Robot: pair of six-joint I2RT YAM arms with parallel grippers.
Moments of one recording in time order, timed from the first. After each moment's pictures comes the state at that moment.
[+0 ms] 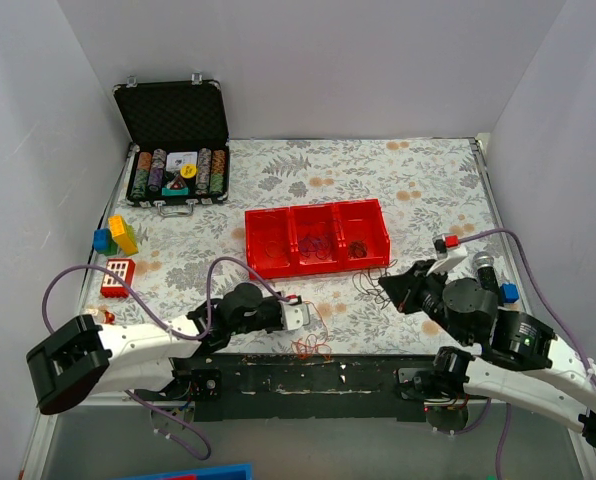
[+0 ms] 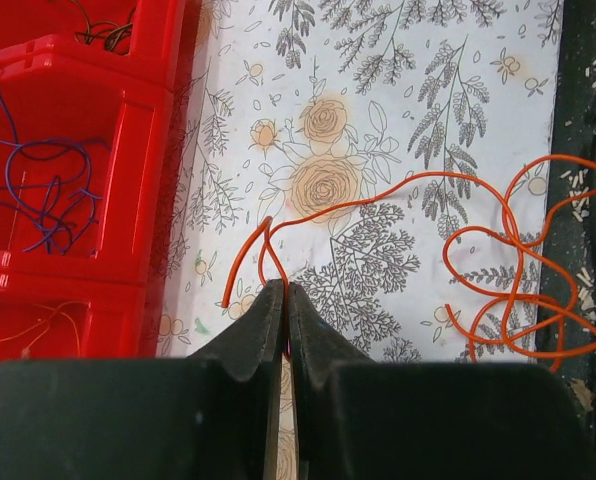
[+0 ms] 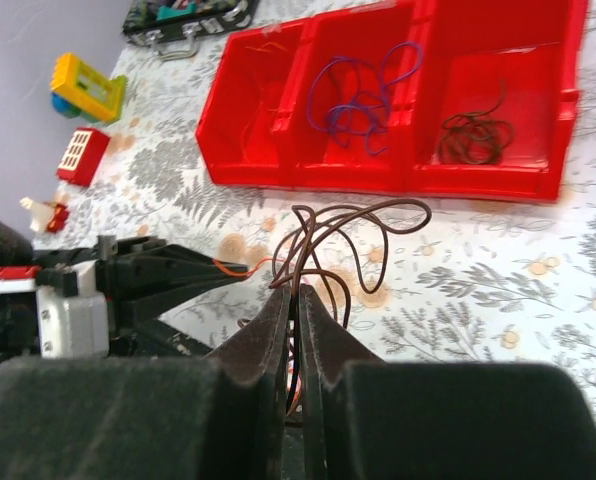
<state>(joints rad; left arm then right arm) -1.04 1.10 0.30 0.39 0.16 0.49 1.14 0.43 0.72 -0.63 0.47 0.71</state>
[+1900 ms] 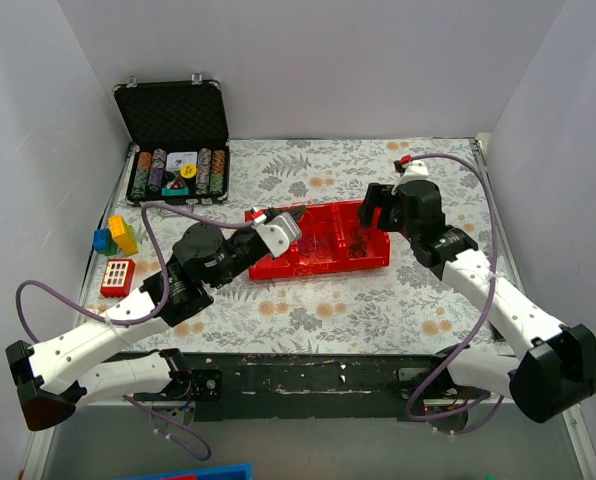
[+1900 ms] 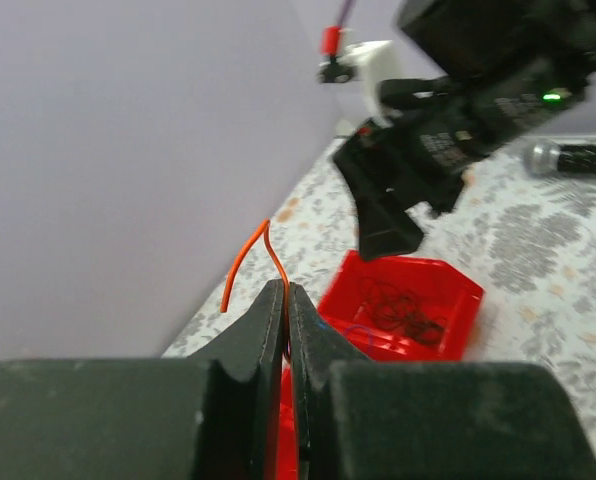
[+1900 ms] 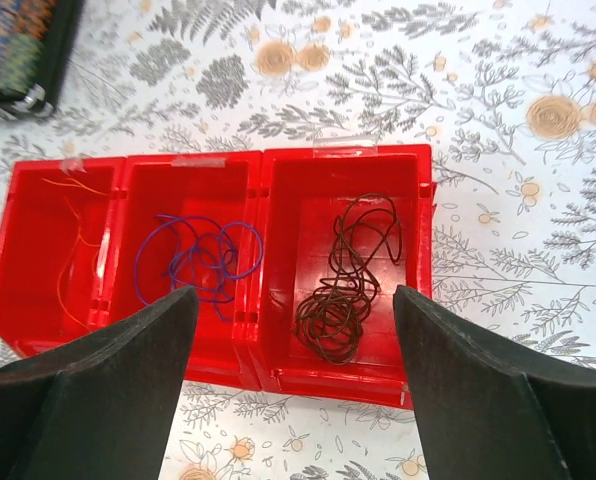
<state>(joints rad) -1.00 0.96 0.99 0.06 -0.01 0.48 0.48 1.21 0.93 -0.19 0.11 0.35</state>
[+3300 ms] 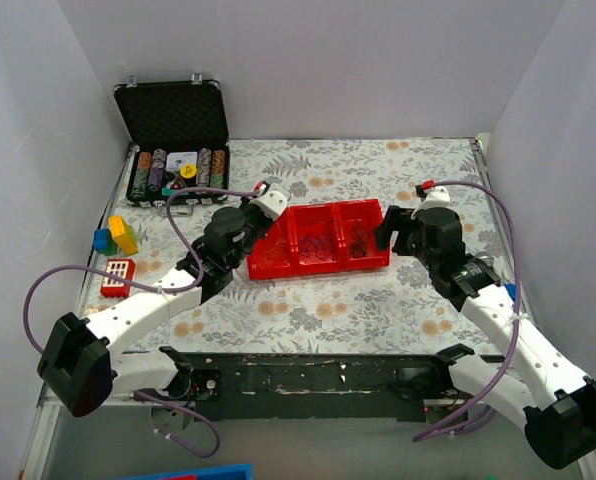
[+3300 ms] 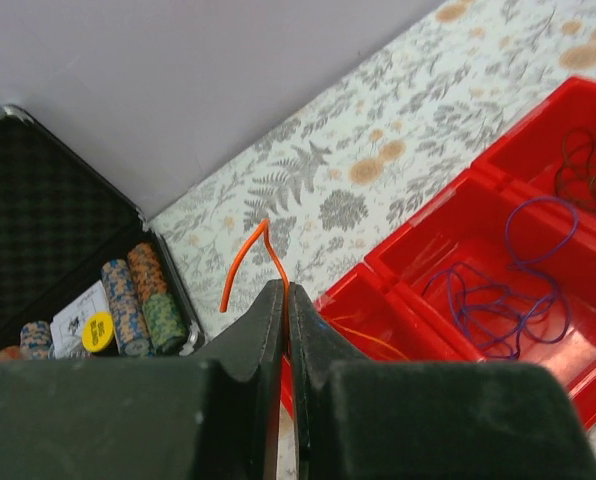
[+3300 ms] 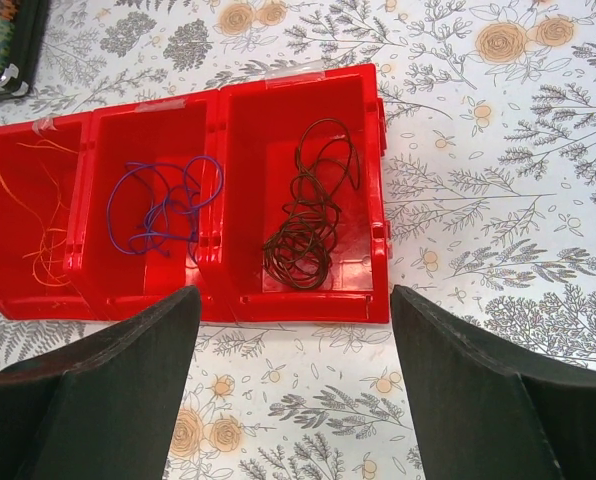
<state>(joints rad) -0.70 1.17 0.78 0.34 -0.25 0.39 0.46 0.91 0.75 -0.30 0.14 0.39</state>
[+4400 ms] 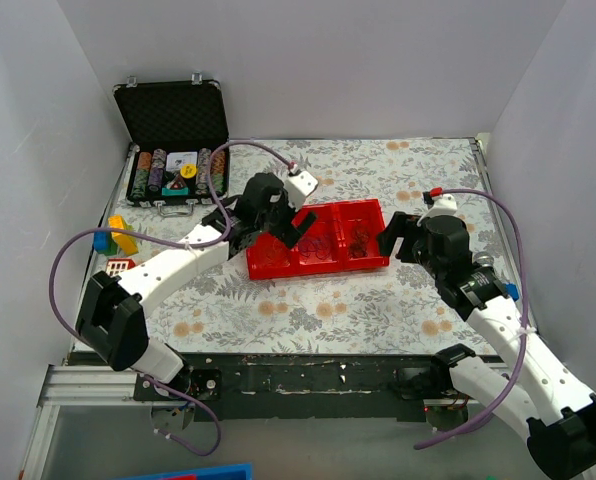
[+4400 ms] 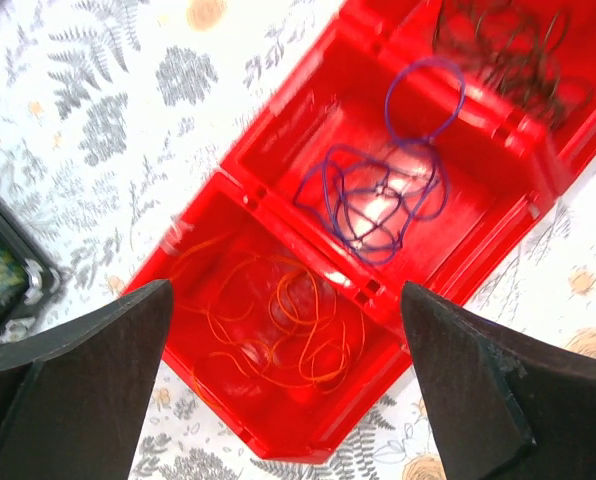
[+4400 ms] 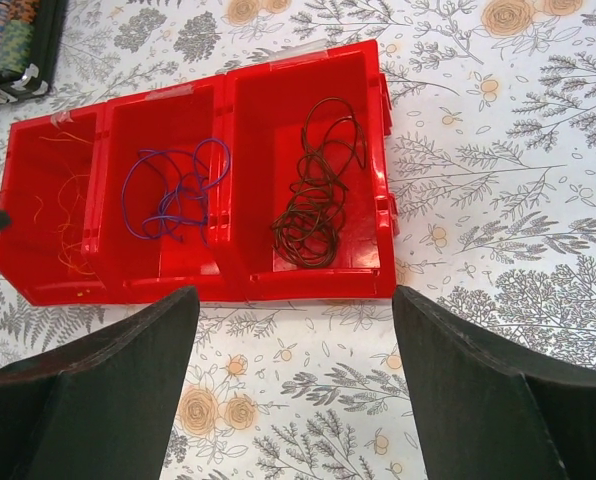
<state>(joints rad) -0.69 1.49 1.16 -0.29 -0.08 0.23 0.45 0.82 0.72 -0.35 0.13 0.44</state>
